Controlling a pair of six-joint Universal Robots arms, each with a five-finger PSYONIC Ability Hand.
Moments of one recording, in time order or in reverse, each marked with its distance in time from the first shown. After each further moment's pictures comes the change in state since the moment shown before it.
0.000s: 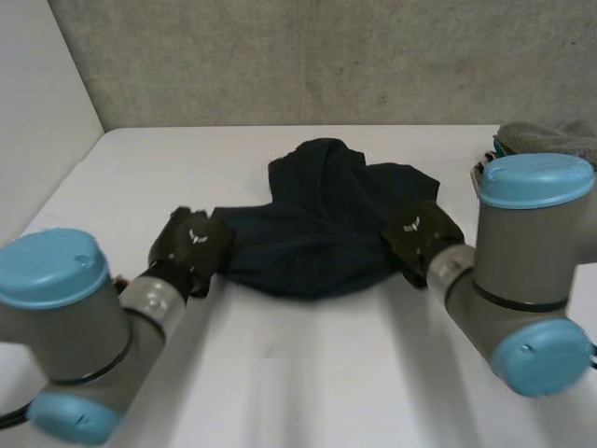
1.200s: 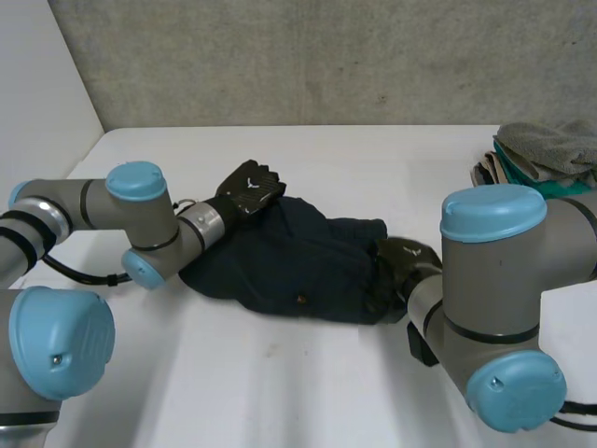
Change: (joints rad) left arm 0.125 -0.907 1.243 -0.185 0.563 -0.031; right arm 0.090 0.058 0.001 -0.026 0.086 0.902; left_hand 0.000 -0.006 -0.008 -0.007 0.000; right_hand -0.003 0.000 -0.010 -0.002 -0.004
